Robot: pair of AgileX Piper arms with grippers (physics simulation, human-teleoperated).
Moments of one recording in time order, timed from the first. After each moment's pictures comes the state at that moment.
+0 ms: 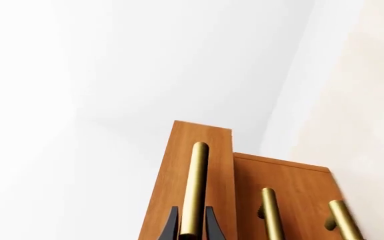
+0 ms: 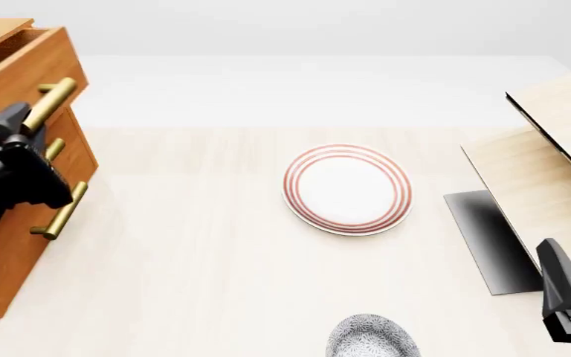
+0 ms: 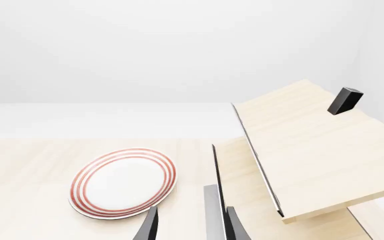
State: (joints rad) left arm 0.10 1.25 -0.40 -0.87 1.42; right arm 0.00 0.01 -0.01 -0.01 0.00
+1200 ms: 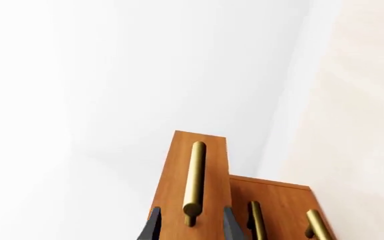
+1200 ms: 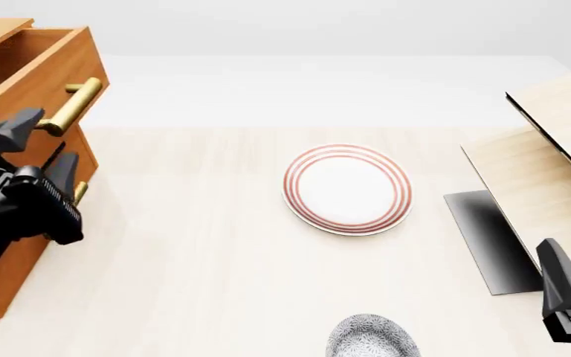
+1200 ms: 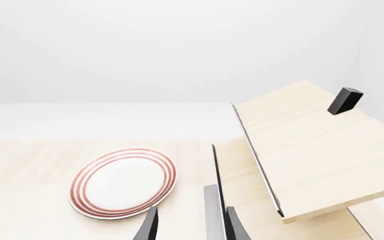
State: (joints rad) left arm -0.05 1.05 -0.28 -0.77 1.45; right arm 0.00 0.01 -0.01 -0.01 0.00
